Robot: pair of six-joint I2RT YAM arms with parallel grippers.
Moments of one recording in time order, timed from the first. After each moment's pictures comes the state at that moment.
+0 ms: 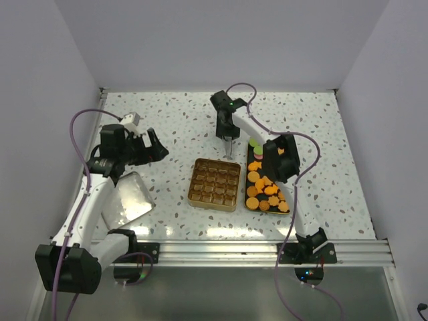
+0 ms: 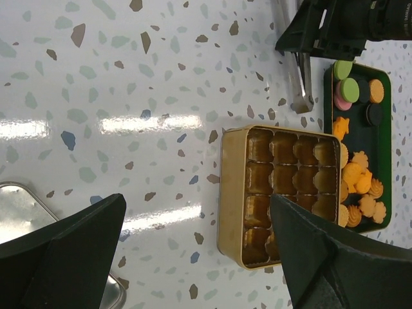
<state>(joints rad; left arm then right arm) -0.07 1.04 0.89 -0.50 0.30 -0.35 0.54 2.50 2.27 -0.96 0.28 0.59</state>
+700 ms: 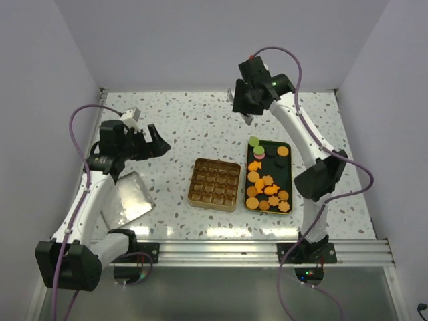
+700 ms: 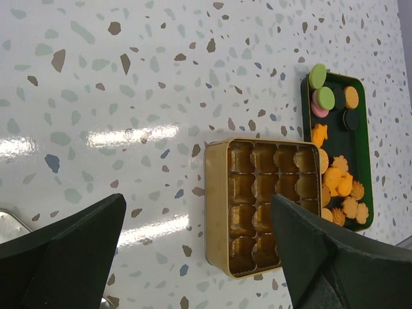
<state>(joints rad) -0.07 1.07 0.92 -0.45 0.36 -0.36 0.50 2.03 2.25 -1.11 0.22 0.53</state>
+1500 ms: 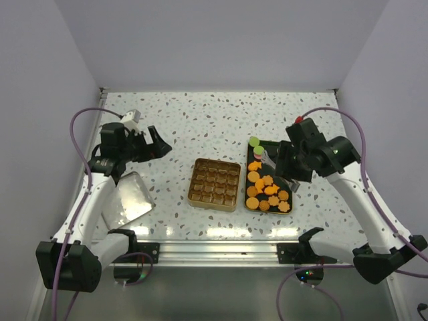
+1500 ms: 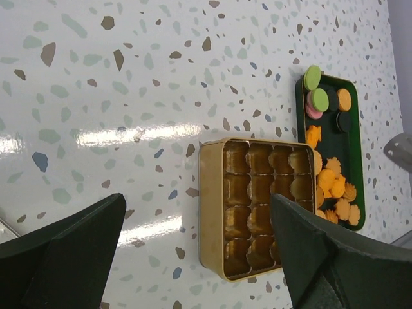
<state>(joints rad) -0.07 1.06 0.88 -0.40 0.37 -0.39 0.50 1.17 1.46 -1.36 0.16 0.65</state>
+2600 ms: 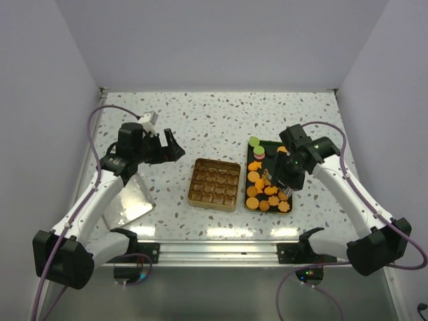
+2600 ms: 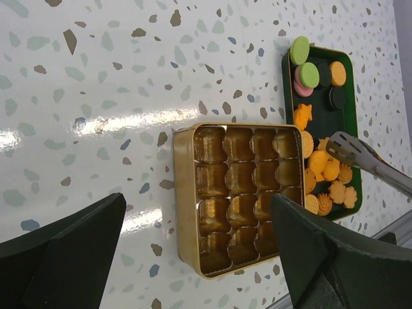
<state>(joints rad) -0.26 1.10 0.88 -0.40 0.27 -0.45 0.41 1.21 1.18 -1.28 0.04 0.71</state>
